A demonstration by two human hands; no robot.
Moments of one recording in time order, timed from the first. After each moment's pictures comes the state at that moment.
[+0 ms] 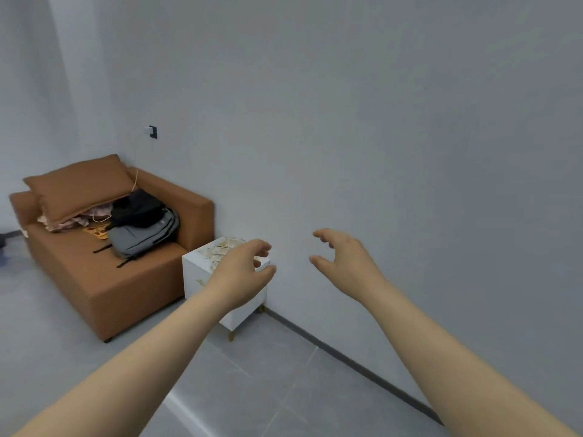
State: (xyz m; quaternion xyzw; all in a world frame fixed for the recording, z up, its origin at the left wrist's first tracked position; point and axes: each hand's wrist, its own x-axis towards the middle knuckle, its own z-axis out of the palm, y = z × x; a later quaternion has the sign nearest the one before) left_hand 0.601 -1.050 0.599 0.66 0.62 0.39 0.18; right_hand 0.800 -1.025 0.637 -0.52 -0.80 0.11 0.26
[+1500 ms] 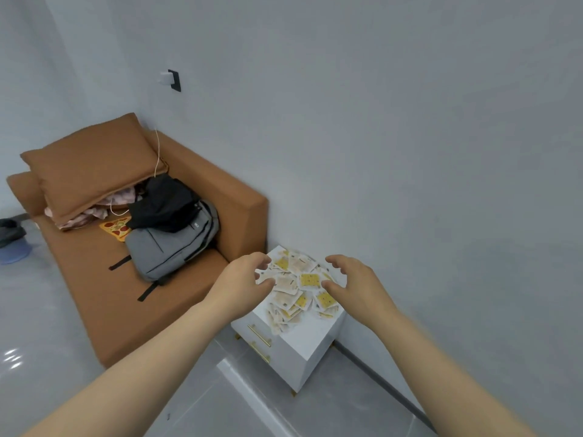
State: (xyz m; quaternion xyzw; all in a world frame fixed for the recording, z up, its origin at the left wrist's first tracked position) left_hand 0.197 -0.438 0.478 0.62 0.70 0.26 0.22; right_hand 0.418 -0.388 0.491 -0.54 -0.79 0.24 0.17
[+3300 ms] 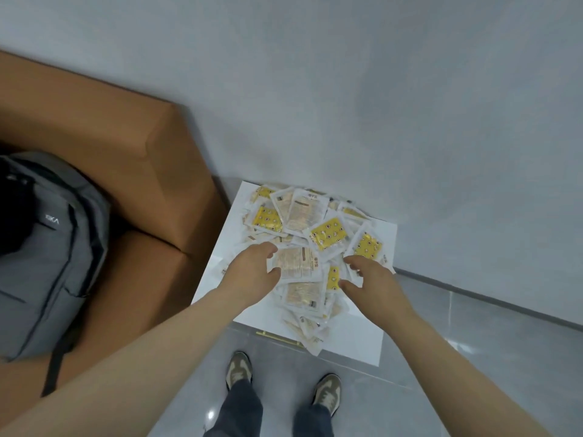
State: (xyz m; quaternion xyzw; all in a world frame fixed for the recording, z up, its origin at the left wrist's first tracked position) left_hand 0.082 -0.031 0.120 0.69 0.61 0.00 0.39; right_hand 0.298 -0.096 0.142 -0.75 -0.53 0.38 0.07
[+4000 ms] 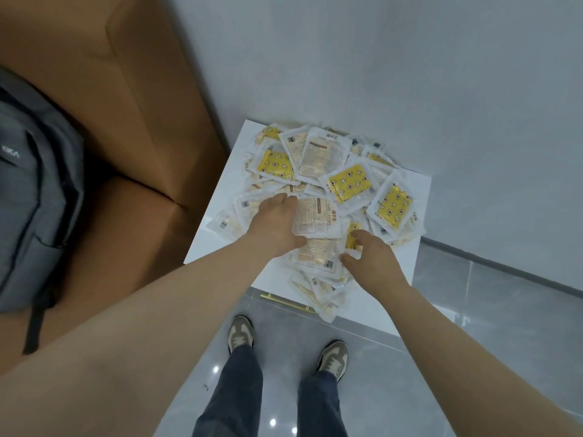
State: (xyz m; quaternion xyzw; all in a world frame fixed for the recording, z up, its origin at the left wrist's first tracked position) left_hand 0.102 -0.023 0.009 0.76 0.56 -0.08 0.33; right_hand 0.277 -0.108 0.032 -0.77 -0.50 0.39 0.04
